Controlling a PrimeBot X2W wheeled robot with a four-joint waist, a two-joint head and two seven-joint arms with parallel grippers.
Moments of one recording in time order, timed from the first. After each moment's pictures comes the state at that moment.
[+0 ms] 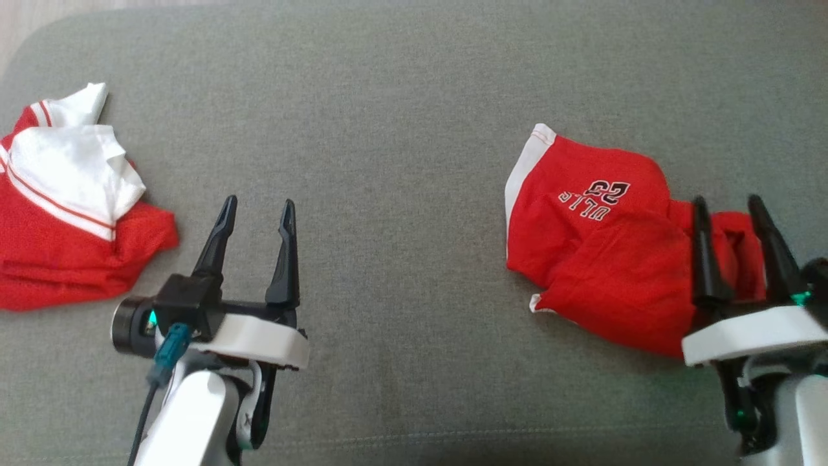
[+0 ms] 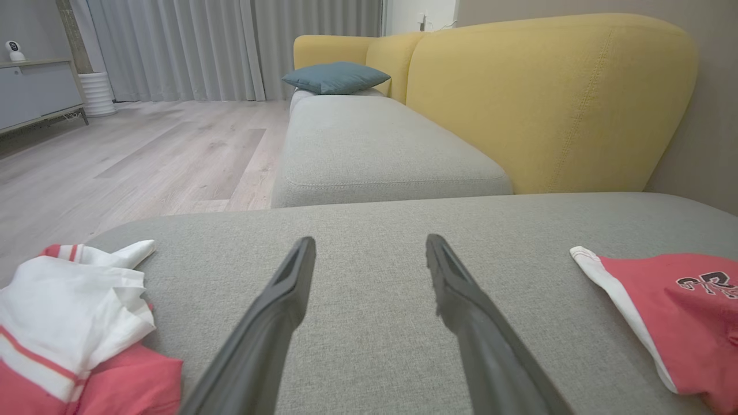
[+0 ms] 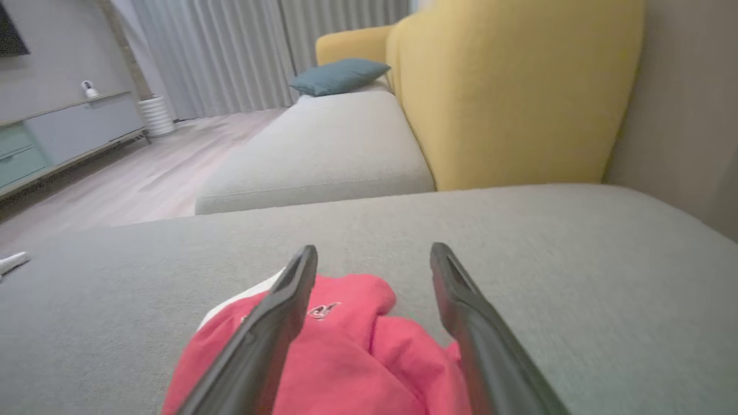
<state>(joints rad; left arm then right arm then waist) -0.18 0.20 -0.40 0.08 -0.27 0.23 -0.25 -0.04 -0.06 -0.10 -0.04 0.20 0.13 0.03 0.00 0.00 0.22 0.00</state>
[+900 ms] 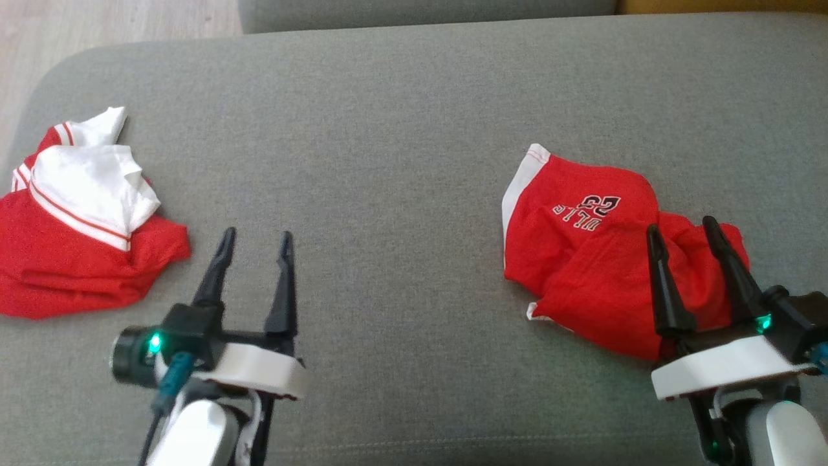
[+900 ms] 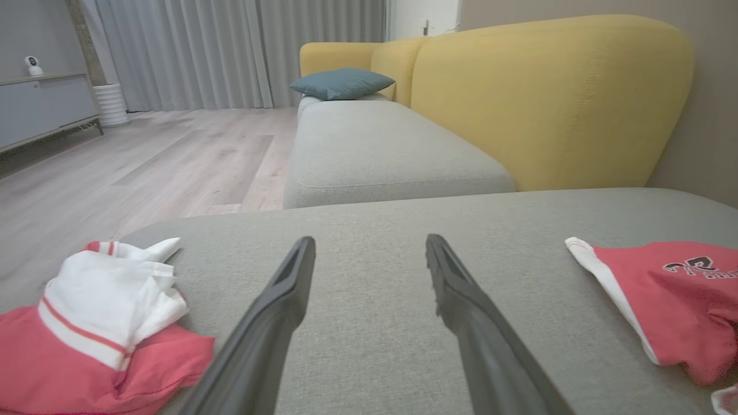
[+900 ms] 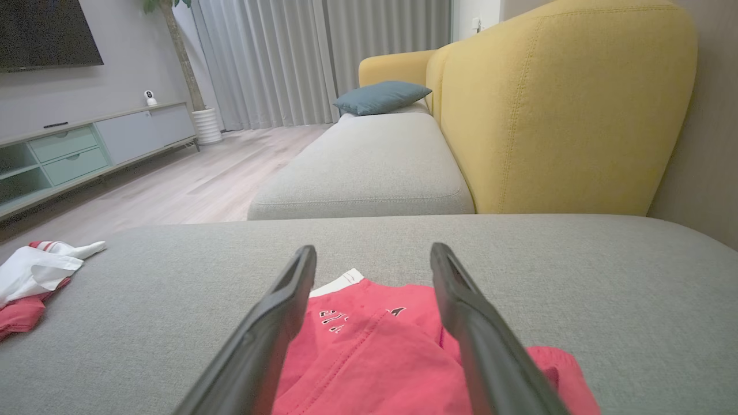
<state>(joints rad) -0.10 0.22 -0.41 0.05 -0.26 0.25 -0.25 0.04 -0.08 0.02 -0.12 0.17 0.13 0.00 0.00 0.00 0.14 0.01</state>
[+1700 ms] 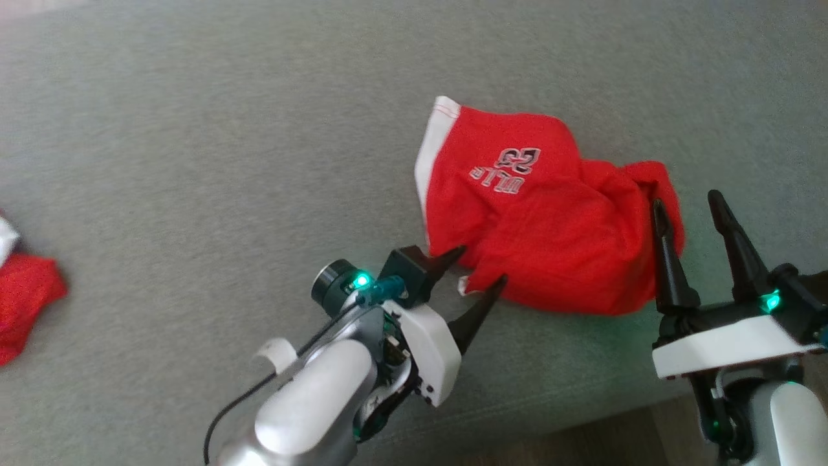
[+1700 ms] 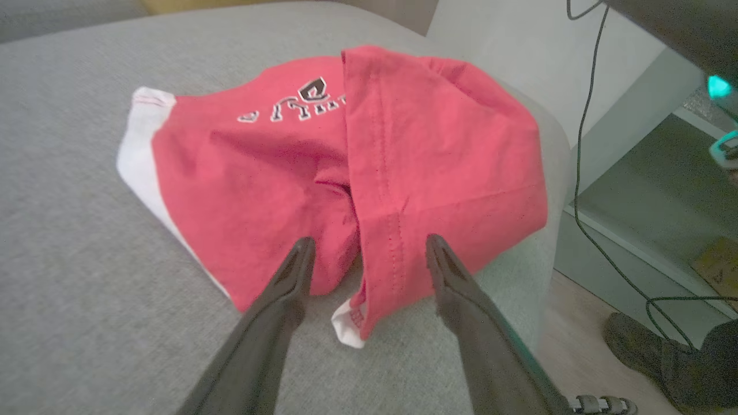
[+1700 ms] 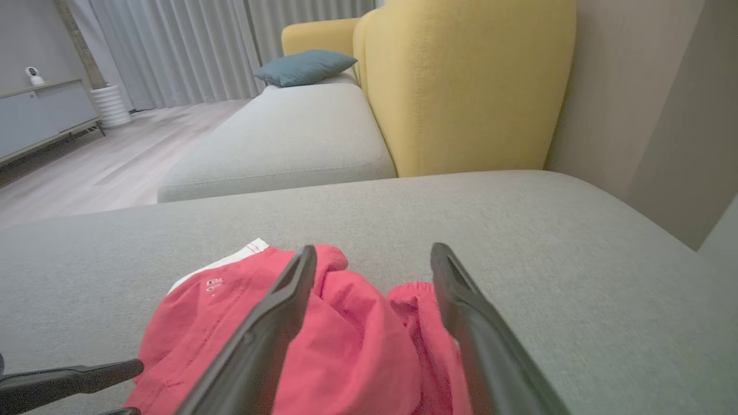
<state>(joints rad) -0.45 0.06 -0.83 0.36 -0.37 -0.06 0.02 -0.01 -0.07 0.01 -0.14 0.17 0.13 0.02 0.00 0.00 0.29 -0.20</state>
